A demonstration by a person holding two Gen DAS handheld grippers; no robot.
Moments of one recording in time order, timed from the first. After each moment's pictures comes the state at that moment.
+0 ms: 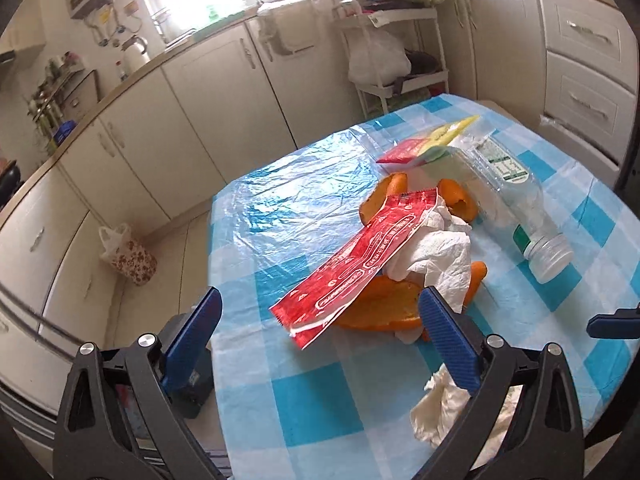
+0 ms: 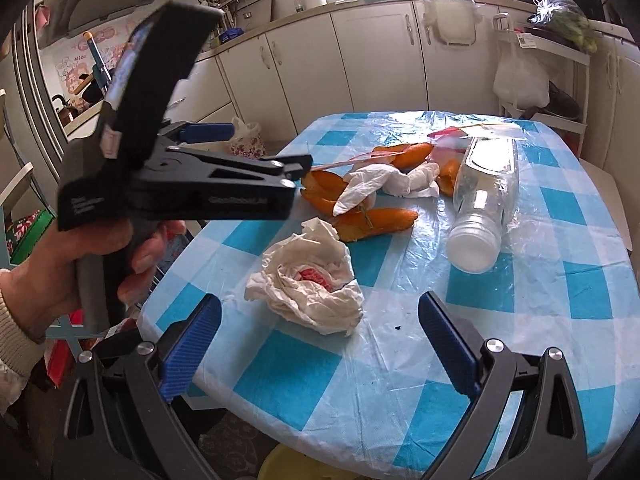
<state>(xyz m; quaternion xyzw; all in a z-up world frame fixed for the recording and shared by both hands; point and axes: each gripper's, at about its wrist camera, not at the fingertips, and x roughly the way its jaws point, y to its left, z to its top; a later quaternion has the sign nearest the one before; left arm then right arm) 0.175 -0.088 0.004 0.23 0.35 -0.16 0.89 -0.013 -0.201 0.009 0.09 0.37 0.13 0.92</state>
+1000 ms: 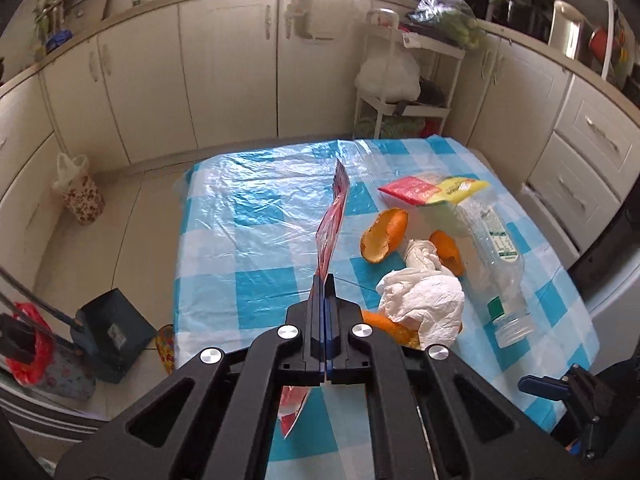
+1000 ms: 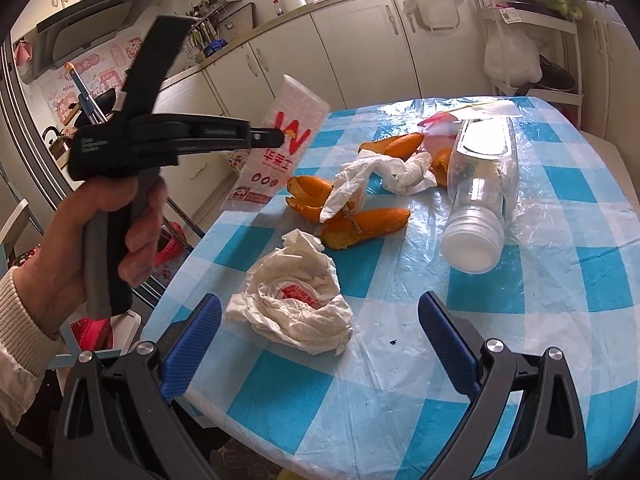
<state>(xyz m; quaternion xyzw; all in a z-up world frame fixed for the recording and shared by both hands) 0.210 -0.039 0.028 0.04 0.40 -0.20 0.89 0.001 -0.213 0.002 0.14 0.37 0.13 0.91</state>
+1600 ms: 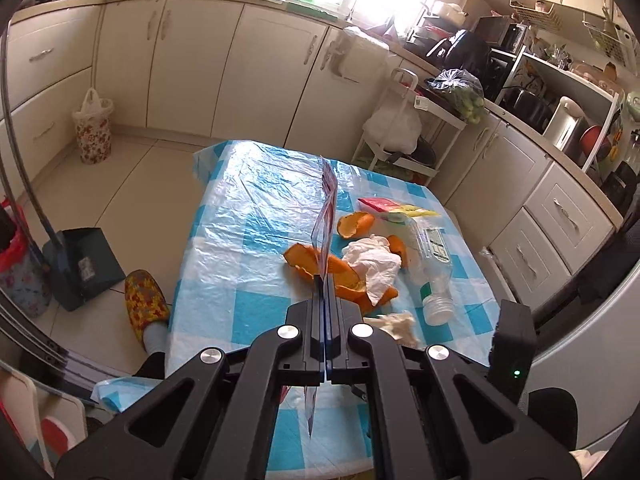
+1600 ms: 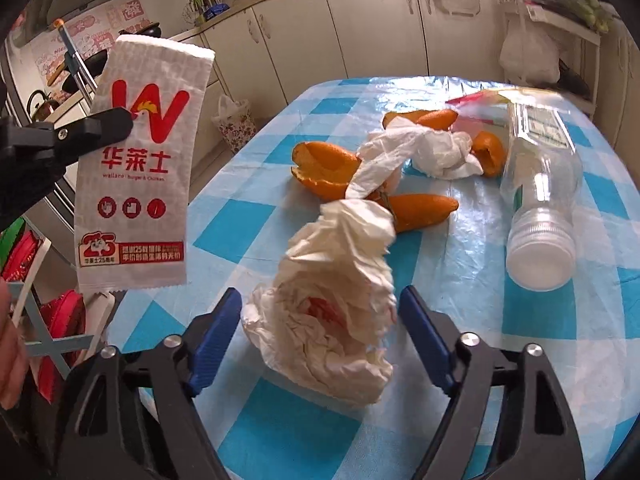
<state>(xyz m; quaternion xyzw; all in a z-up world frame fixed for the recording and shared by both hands) 0.104 0.025 0.038 -0.12 0.37 -0.20 0.90 0.033 -0.175 -0.020 0.08 0.41 0.13 0.90</state>
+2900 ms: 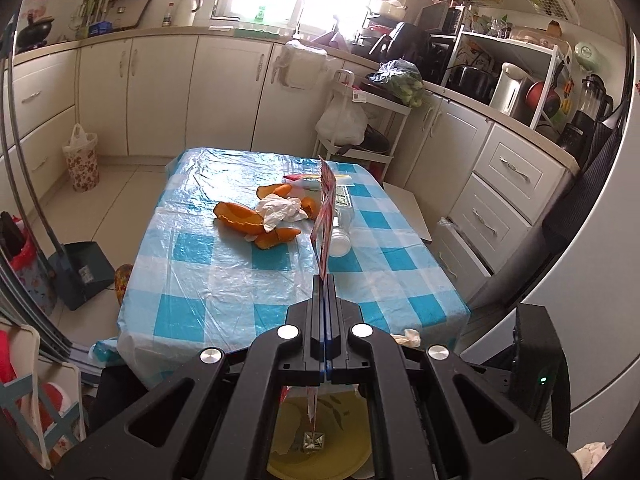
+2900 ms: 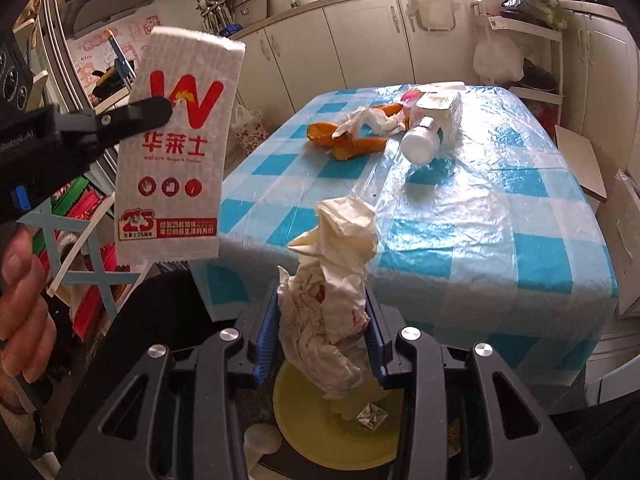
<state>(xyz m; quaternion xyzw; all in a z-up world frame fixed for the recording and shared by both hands) -0.070 -0.041 0.082 -0.06 0.33 -0.23 0.91 -0.134 -0.215 0.017 0.09 0.40 0.13 0.90</state>
